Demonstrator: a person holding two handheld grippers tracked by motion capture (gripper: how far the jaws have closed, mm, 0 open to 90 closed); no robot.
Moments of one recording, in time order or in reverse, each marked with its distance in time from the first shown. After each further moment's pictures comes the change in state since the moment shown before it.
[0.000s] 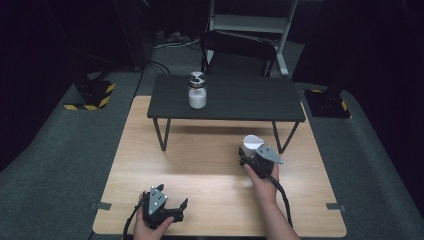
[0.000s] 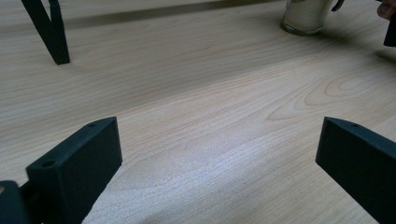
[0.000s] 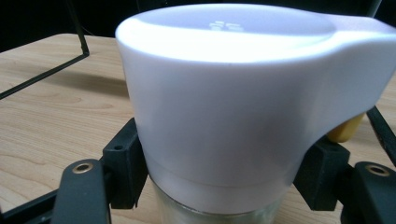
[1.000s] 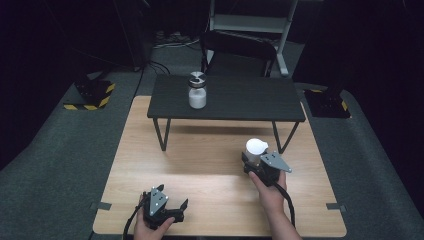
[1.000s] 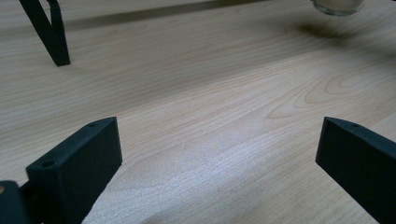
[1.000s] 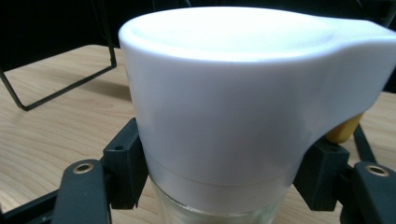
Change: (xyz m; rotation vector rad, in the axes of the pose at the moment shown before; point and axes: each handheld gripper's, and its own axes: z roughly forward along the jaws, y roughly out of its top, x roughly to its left) left arm -0.002 -0.001 0.000 0.002 0.002 0.015; right arm -0.005 0.009 -0.047 -0.053 0.053 -0.049
